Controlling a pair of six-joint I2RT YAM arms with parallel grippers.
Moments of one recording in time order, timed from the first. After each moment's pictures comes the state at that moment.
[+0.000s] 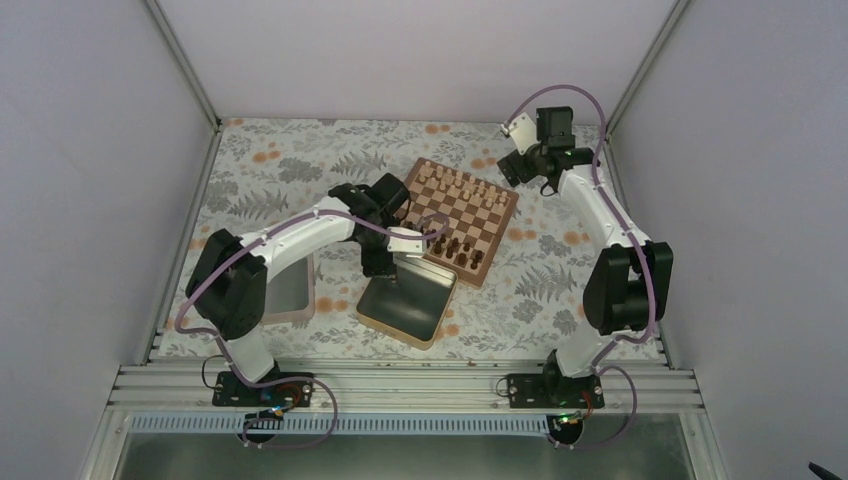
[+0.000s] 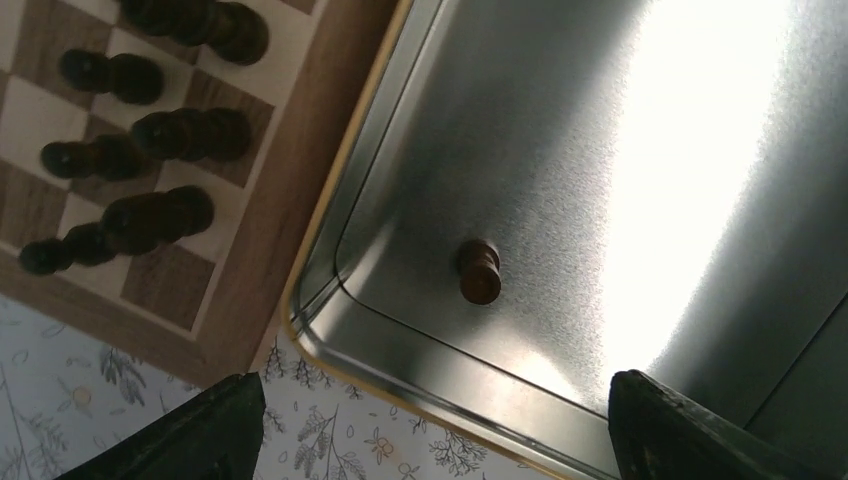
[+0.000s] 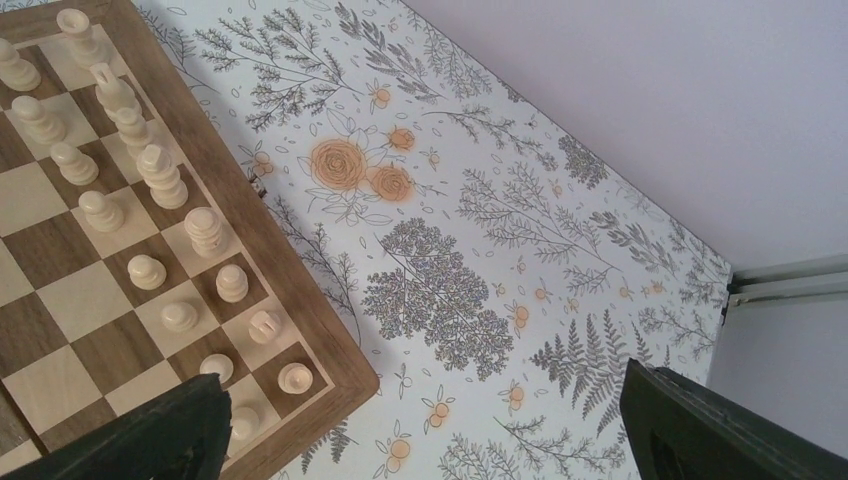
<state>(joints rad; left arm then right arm) -0.70 1.72 1.34 -0.94 0.11 0.79 0.14 1.69 1.47 -0.54 0.02 -0.52</state>
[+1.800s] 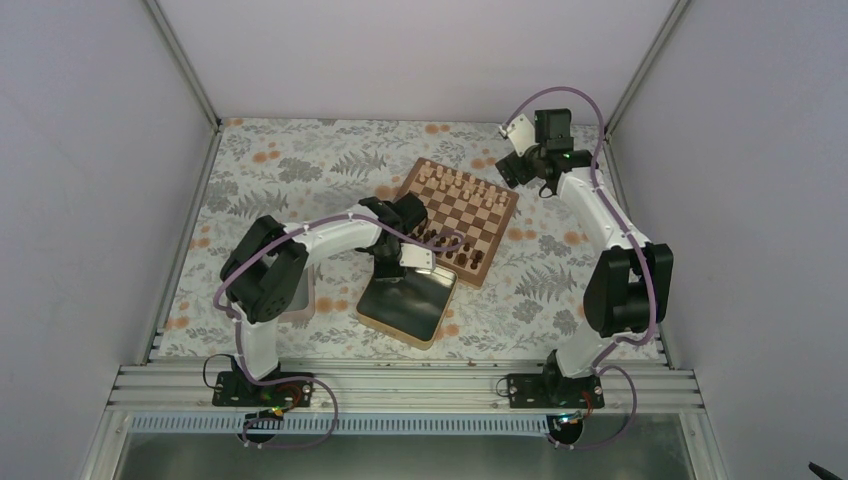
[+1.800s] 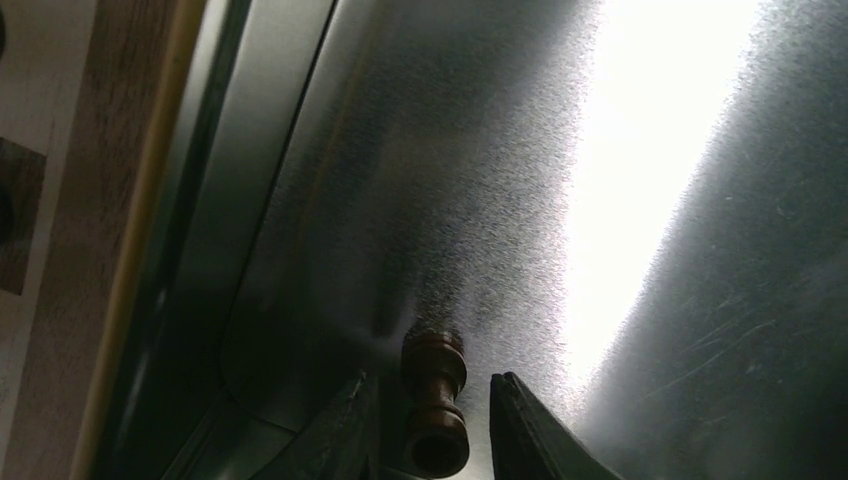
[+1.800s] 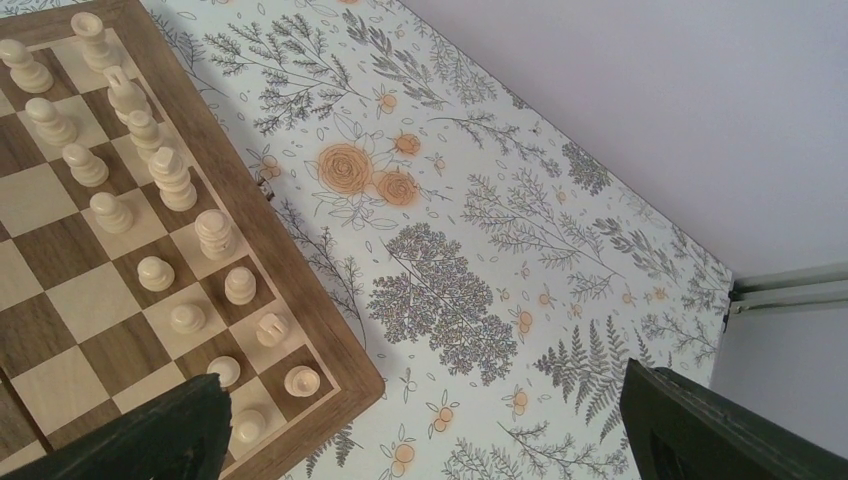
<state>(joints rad) -0.77 1.91 1.34 -0.90 0.08 0.75 0.16 1.67 1.44 -0.51 0.02 -0.53</state>
